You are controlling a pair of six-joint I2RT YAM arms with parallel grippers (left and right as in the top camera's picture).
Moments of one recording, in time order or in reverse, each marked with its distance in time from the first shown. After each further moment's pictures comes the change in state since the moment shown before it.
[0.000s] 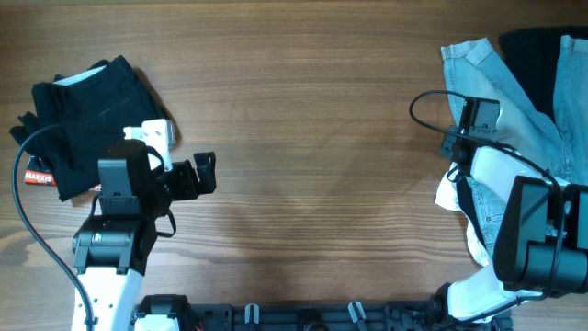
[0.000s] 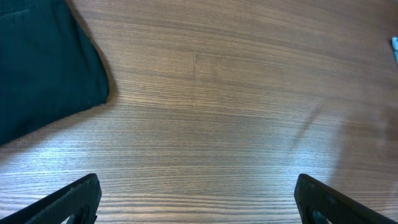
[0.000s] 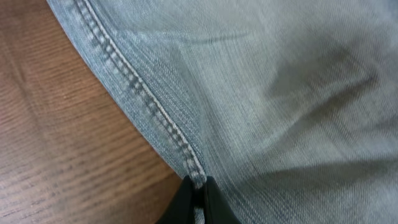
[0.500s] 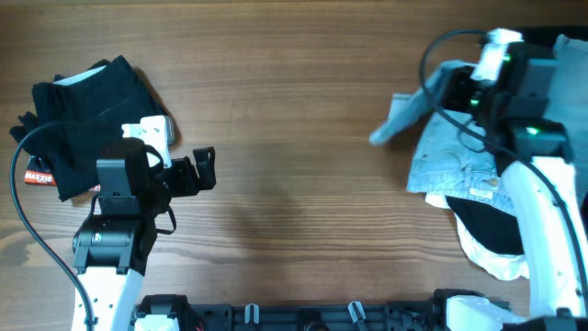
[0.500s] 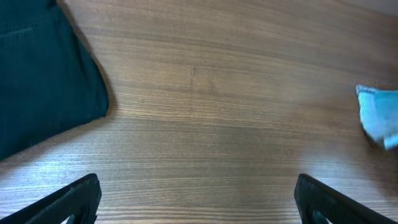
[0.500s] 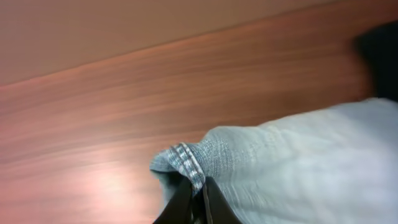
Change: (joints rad) left arm 0.000 0.000 0.000 0.044 0.000 0.000; right arm 0.130 -0.408 0.361 -0.384 -0.457 0.026
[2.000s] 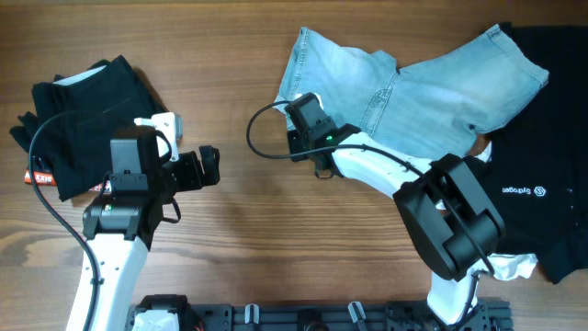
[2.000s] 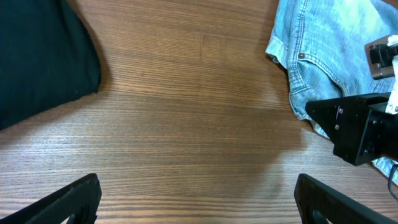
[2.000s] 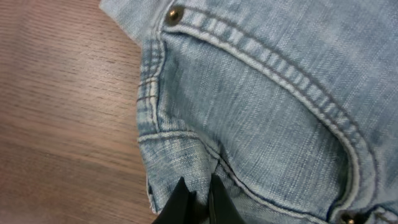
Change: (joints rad) left arm 0.000 0.151 0.000 0.009 0.007 0.000; right arm 0.667 0.629 0.000 0.242 0.247 0.156
